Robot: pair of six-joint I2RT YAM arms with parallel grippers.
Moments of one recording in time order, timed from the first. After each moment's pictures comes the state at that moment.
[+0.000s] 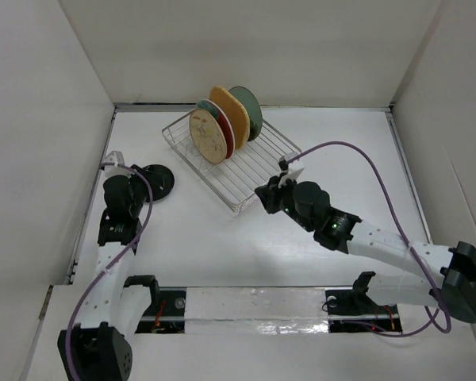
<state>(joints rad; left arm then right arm) 0.04 0.78 0.55 -0.04 0.12 -0.68 0.94 1.16 0.77 0.19 0.30 0.36</state>
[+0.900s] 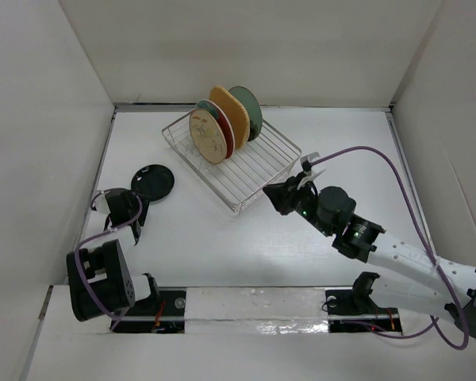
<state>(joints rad) 0.27 1.25 0.34 0.24 0.00 -1.05 0.93 0.95 0.71 0.18 0.24 0.39</state>
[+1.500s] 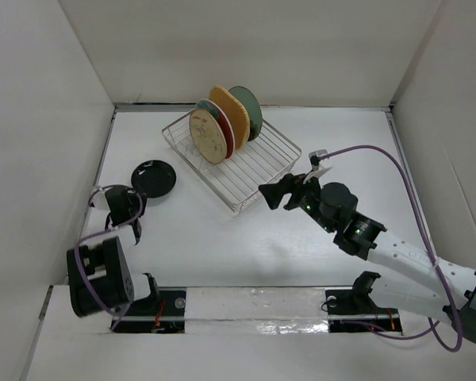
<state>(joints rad) 0.26 1.33 0.35 0.41 -0.03 -1.10 0.86 0.95 0.70 0.16 0.24 0.51</state>
